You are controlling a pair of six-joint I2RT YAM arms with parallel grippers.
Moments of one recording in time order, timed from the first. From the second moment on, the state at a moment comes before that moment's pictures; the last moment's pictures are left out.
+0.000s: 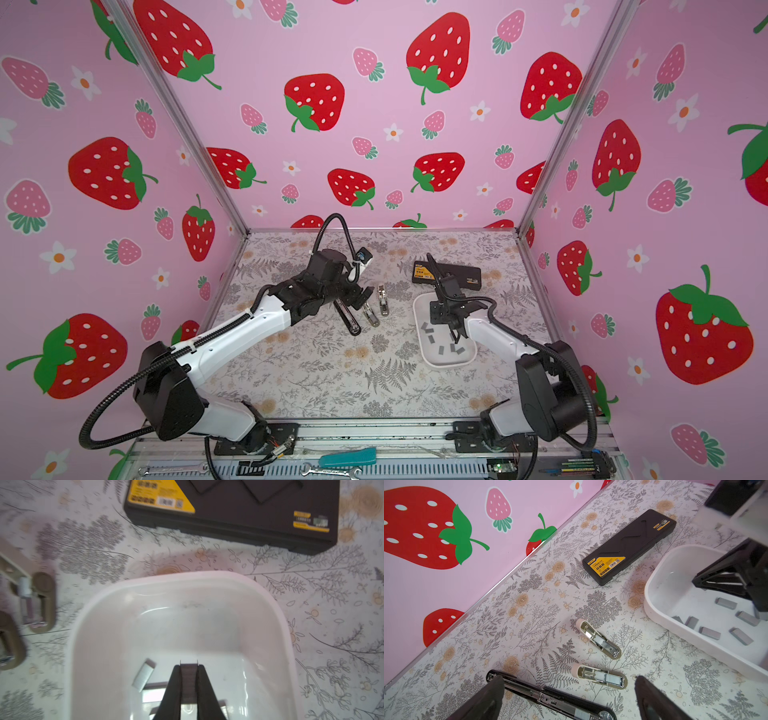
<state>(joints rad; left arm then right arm) -0.68 1.49 1.23 -0.38 -0.15 0.26 0.57 1.38 0.83 -0.36 0.21 0.31</state>
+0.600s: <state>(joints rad) -0.64 1.43 1.24 -0.39 -0.18 0.07 0.93 1.54 0.96 -0.14 0.30 0.34</state>
